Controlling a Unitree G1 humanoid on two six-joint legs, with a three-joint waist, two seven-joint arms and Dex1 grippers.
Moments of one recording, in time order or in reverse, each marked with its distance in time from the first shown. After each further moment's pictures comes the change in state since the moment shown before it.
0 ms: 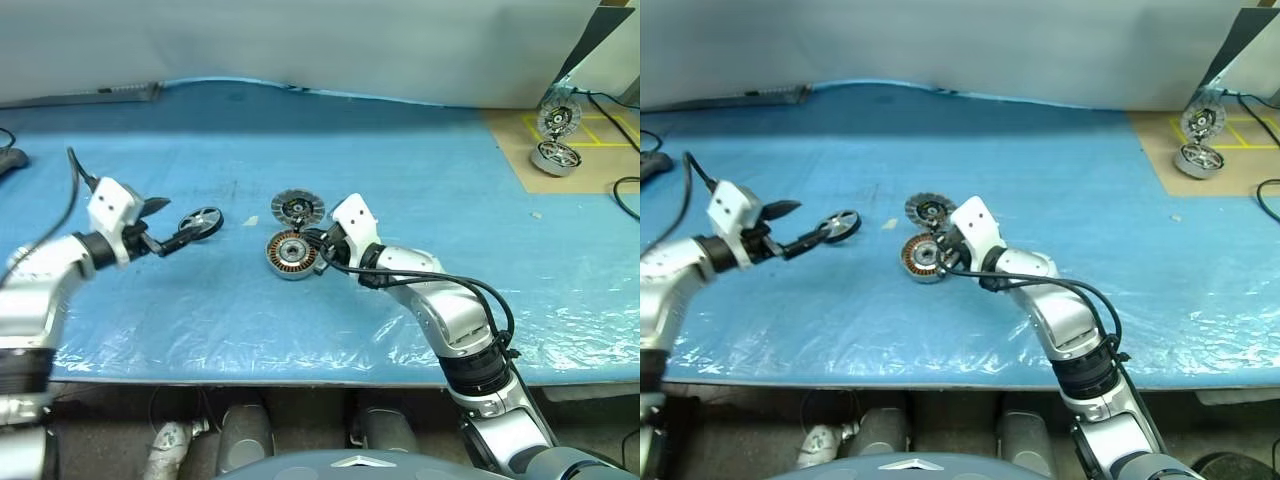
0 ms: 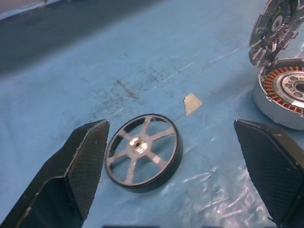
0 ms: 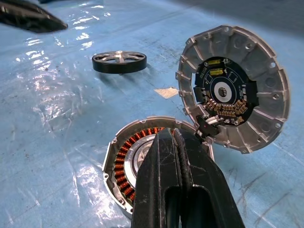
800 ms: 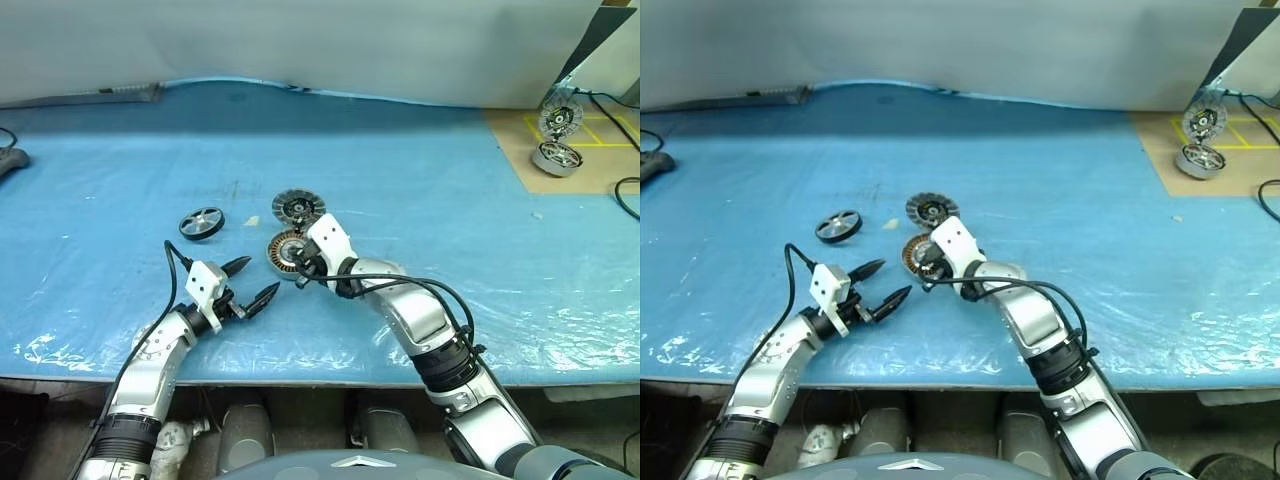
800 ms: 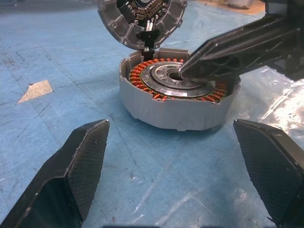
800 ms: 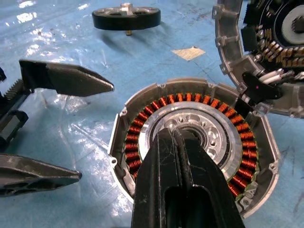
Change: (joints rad) left arm 0.328 -0.571 -0.191 -0.033 0.112 -0.500 0.166; right arm -0.013 0.084 0.072 0.209 -0.059 -0.082 -0.018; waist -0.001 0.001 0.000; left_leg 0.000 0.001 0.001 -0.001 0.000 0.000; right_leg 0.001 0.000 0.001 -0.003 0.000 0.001
